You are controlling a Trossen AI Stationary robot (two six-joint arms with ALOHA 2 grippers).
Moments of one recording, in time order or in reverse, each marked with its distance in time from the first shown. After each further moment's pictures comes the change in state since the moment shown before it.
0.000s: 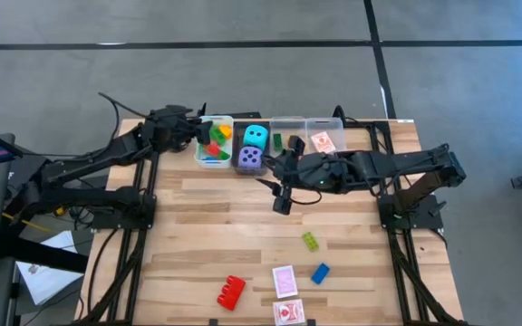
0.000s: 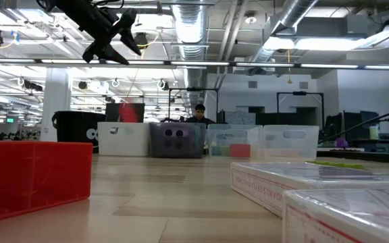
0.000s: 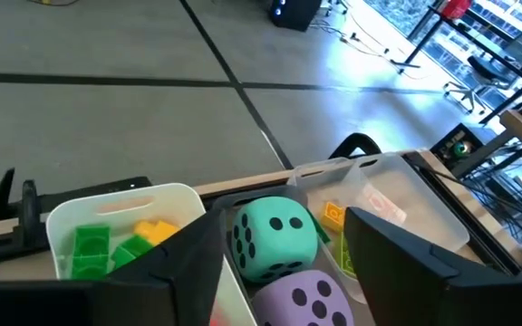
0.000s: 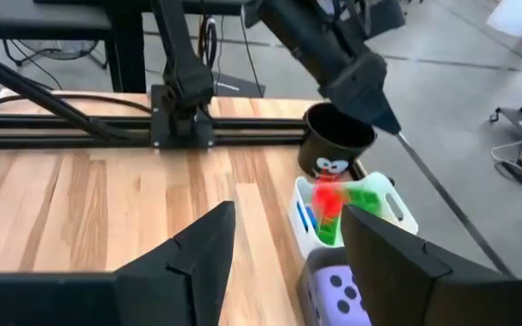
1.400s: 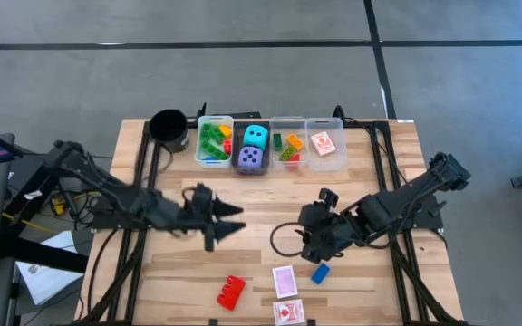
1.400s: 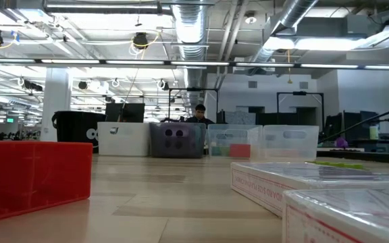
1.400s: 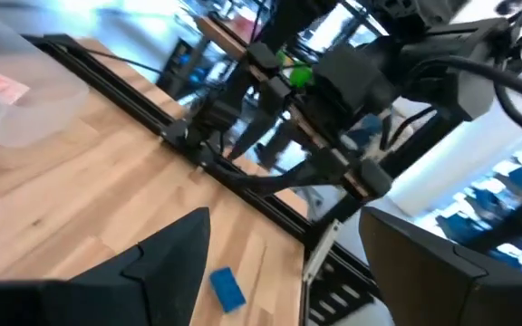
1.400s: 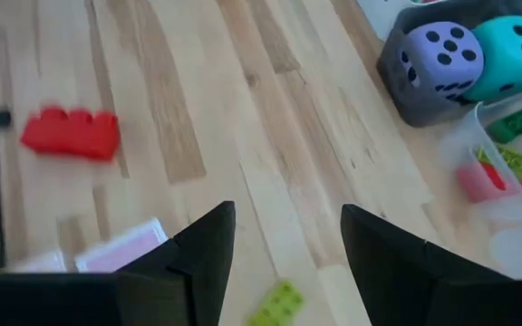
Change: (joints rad) left arm -1.015 0.231 0.129 0.347 -0.251 -0.173; right arm 0.333 -0.002 -0.124 -0.483 0.059 0.684
